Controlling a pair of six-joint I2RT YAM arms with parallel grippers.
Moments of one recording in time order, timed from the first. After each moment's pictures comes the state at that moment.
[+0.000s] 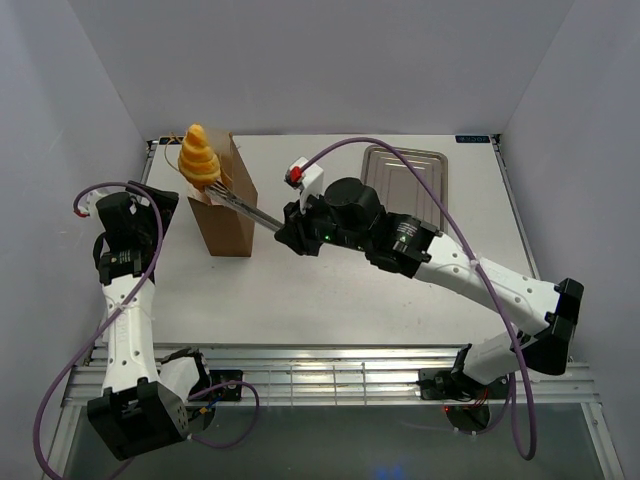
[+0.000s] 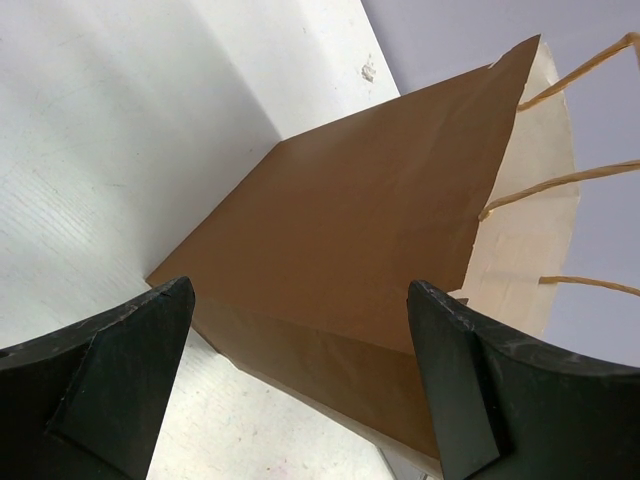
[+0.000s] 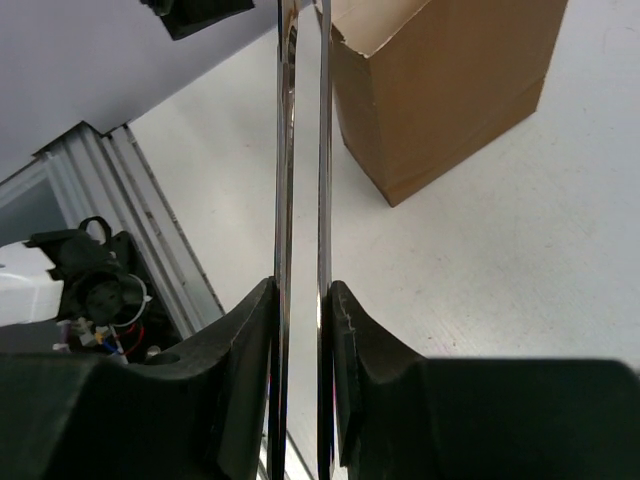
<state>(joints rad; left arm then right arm) 0.28 0.98 0.93 -0.40 0.03 -0.90 1.09 1.43 1.49 -0.37 -0.03 0.19</state>
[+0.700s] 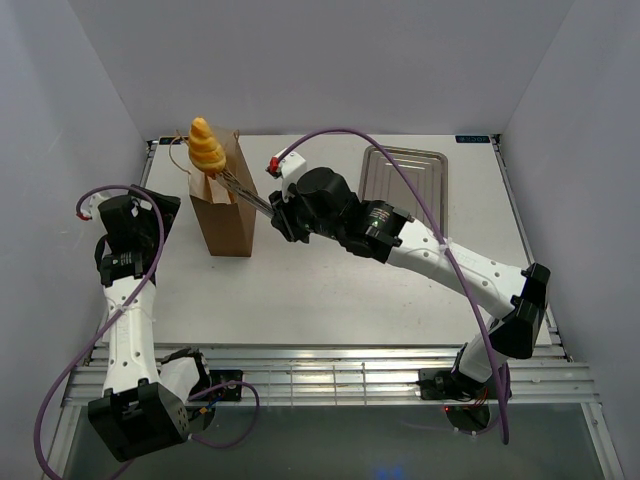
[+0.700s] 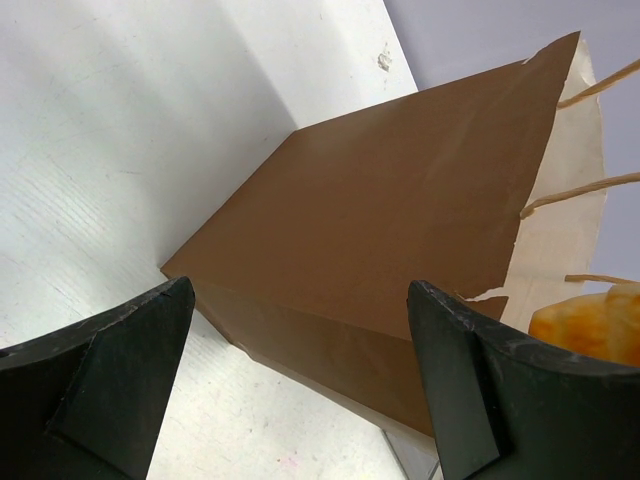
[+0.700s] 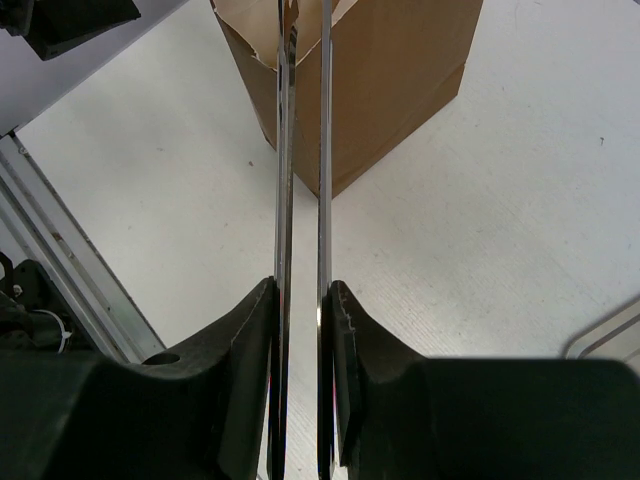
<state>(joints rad) 0.28 0.97 0.91 -0.42 0.03 -0.89 1.09 1.61 1.68 -0.49 0.14 0.15</state>
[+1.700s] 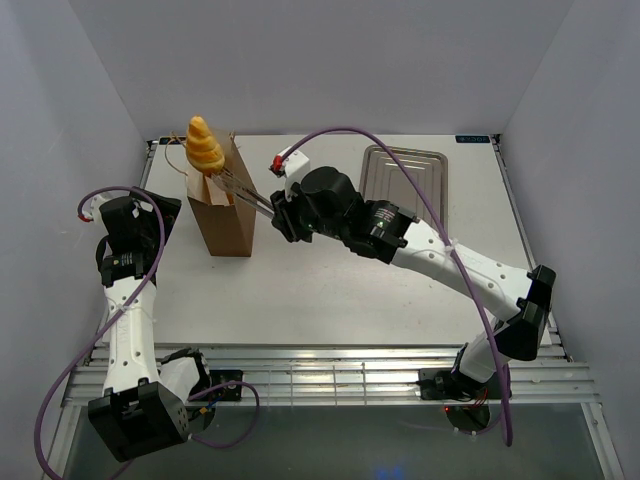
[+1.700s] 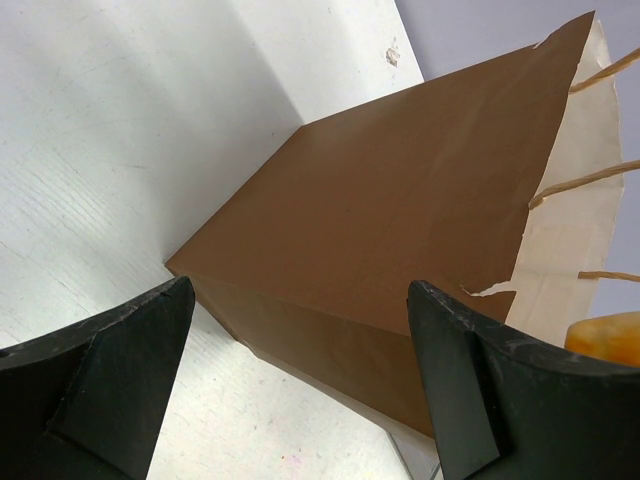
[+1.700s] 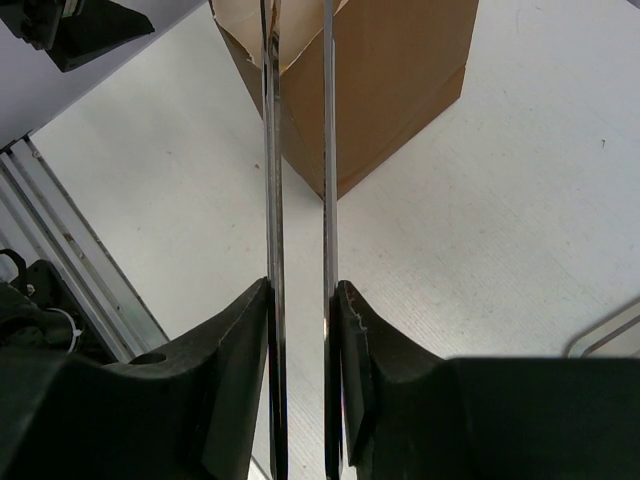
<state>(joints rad) 0.28 0.97 0.90 -0.42 0.03 -0.89 1.09 1.59 1.67 -0.49 0.13 0.16</state>
